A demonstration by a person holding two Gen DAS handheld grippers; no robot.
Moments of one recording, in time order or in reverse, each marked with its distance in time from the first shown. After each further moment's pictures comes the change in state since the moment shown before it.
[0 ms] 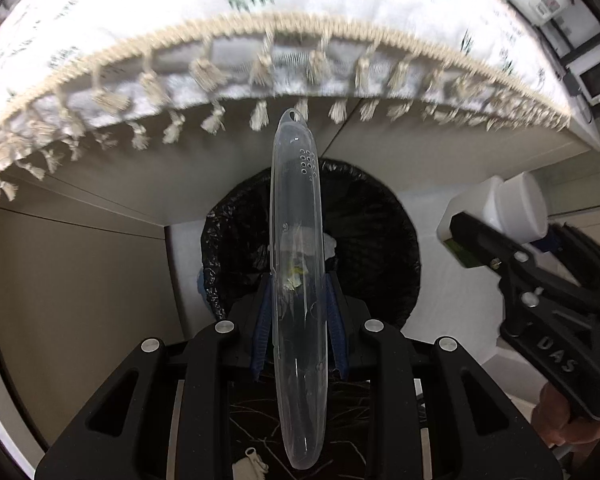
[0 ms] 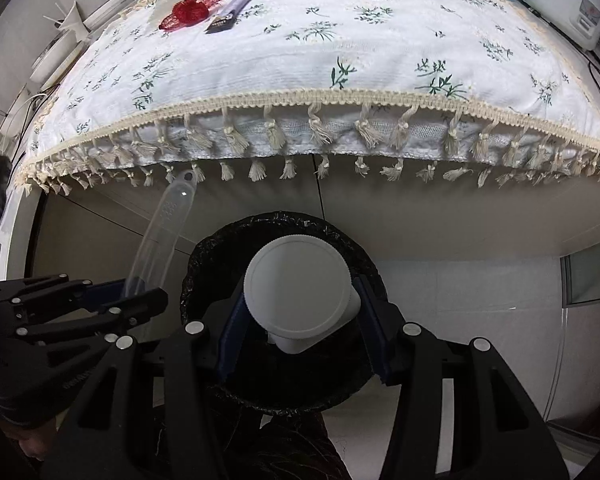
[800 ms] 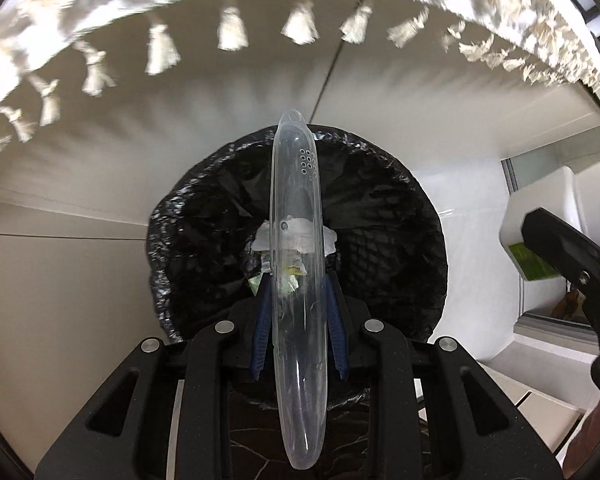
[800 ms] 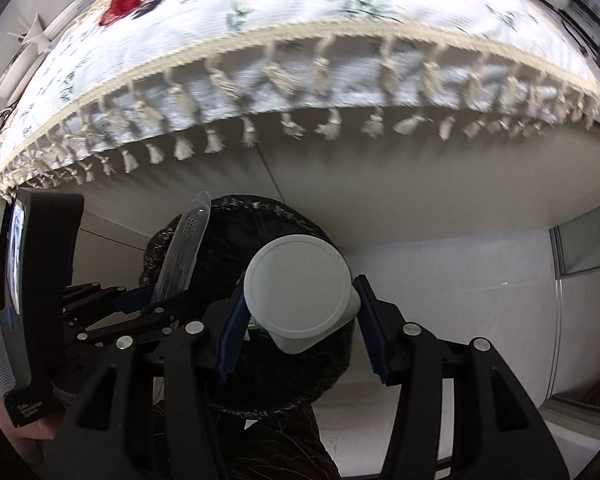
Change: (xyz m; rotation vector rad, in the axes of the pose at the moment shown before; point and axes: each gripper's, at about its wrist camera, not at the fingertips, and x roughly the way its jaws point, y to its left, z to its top) left arm 0.095 -0.026 0.003 0.060 0.044 0.031; right arm 0.027 -0.048 -0.017 0.101 0.021 -0.058
